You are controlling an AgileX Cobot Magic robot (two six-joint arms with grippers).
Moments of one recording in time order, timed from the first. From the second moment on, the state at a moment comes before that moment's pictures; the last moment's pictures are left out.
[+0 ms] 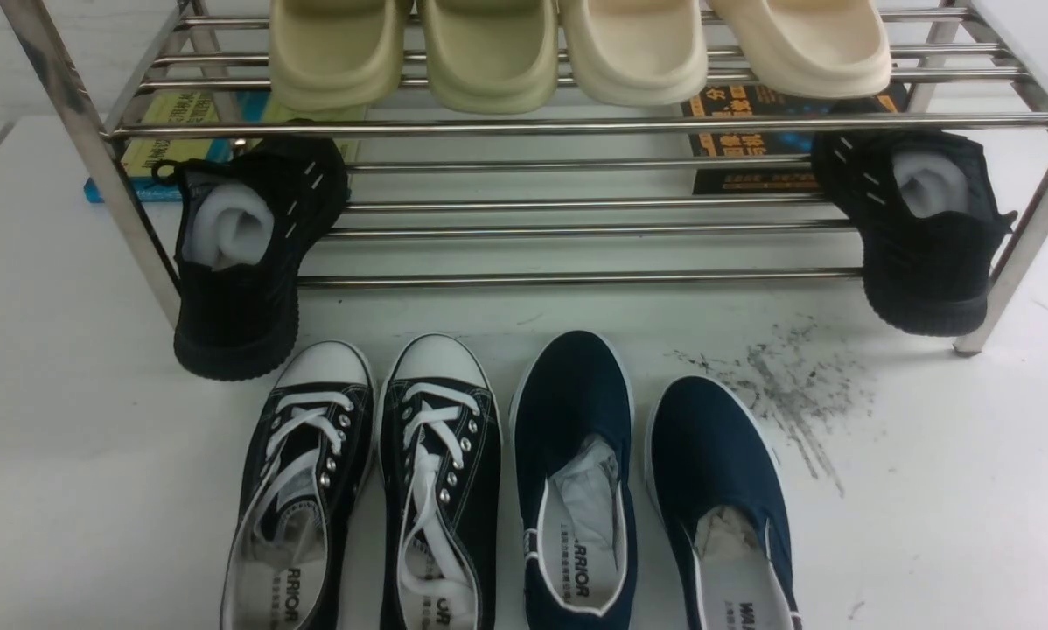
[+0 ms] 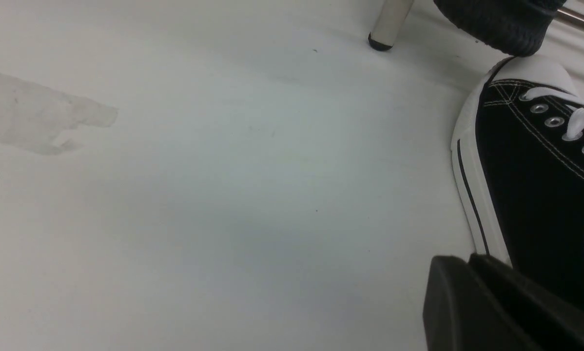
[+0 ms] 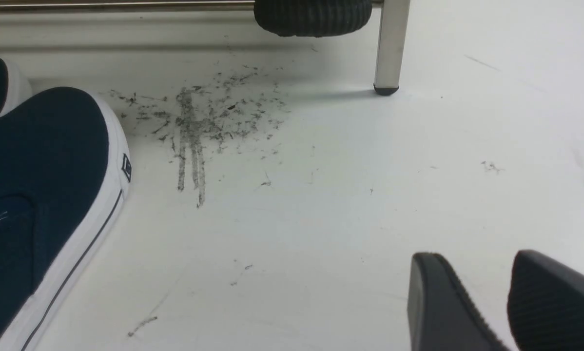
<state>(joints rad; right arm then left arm) -0.01 -0.01 0.01 0.07 0.39 0.01 -0.03 -0.01 -0.01 0.11 0.48 -0.42</state>
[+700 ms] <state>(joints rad) -0.01 -0.01 0.01 0.07 0.39 0.01 -0.03 -0.01 0.01 0.13 0.43 -0.42</state>
